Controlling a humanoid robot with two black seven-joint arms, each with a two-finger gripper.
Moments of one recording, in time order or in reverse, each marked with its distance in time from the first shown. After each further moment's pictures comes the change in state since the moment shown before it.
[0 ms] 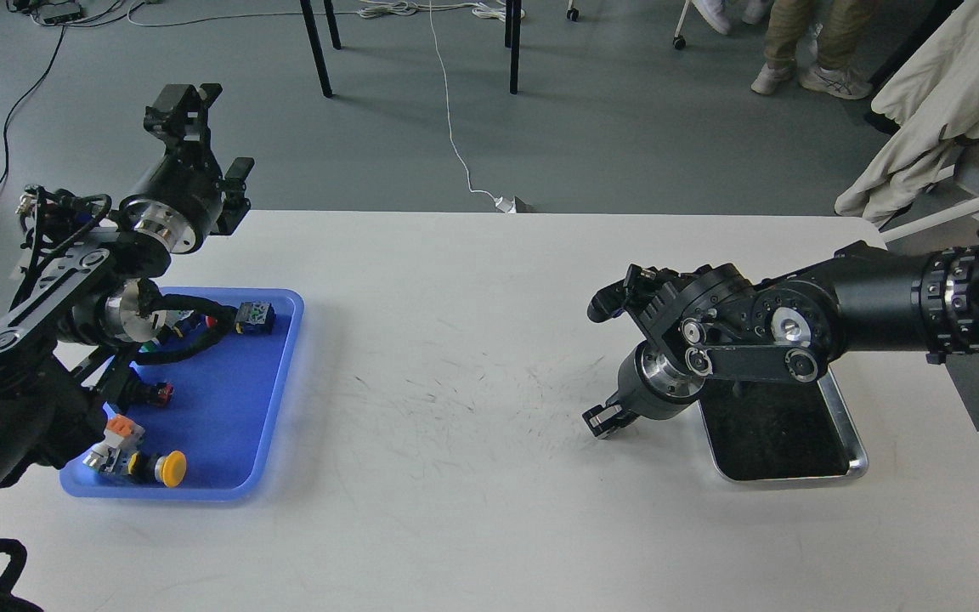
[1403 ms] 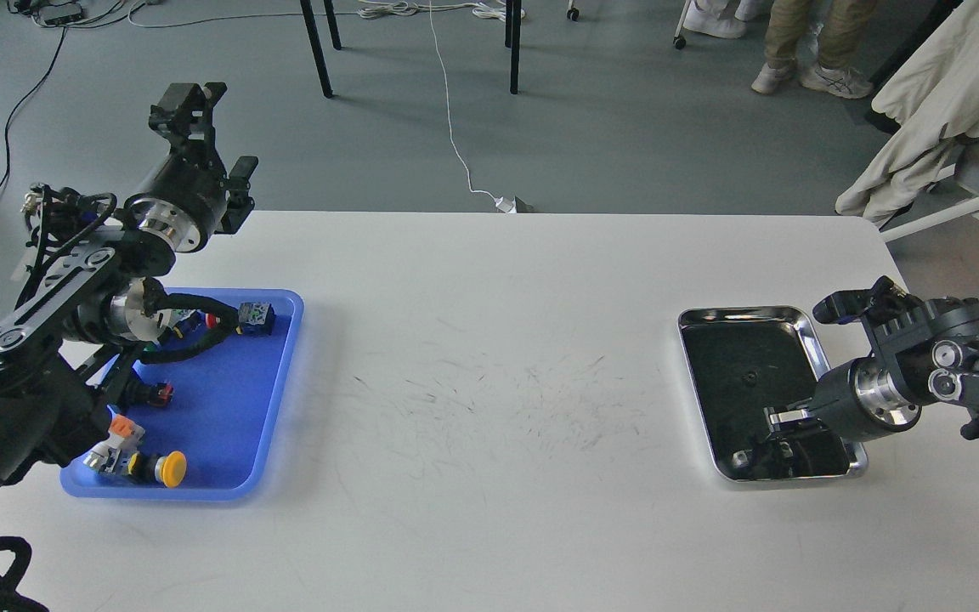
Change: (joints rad) left arm -0.007 -0.010 0.004 0.006 0.005 0.001 -0.002; right arm -0.195 -0.595 0.186 0.146 -0.204 -0.026 0.042
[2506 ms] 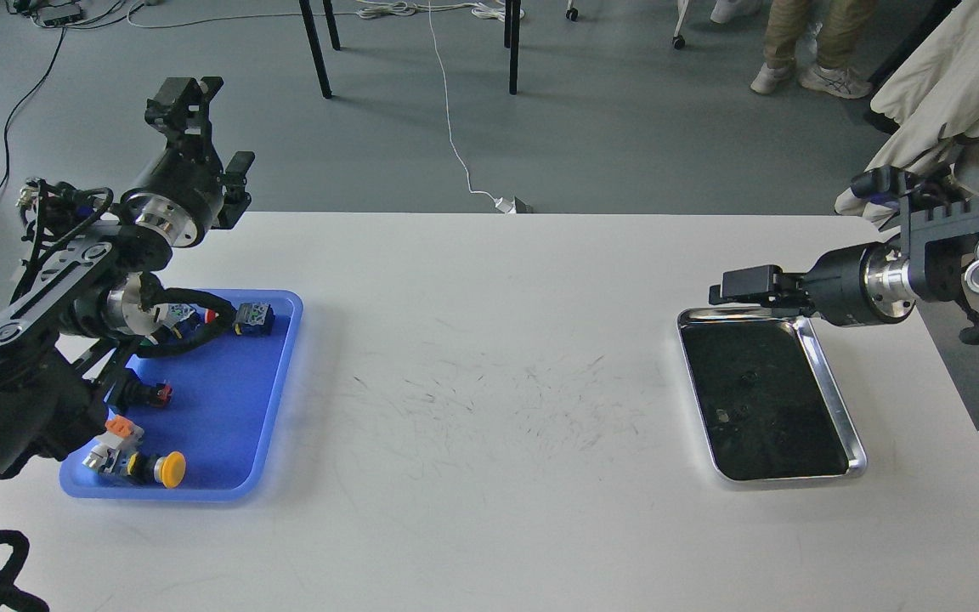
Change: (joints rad) left arm -0.023 0.006 0.005 0.016 0.000 -0.001 0.002; right arm -0.021 -0.112 0.504 -0.062 0.171 0.026 0.000
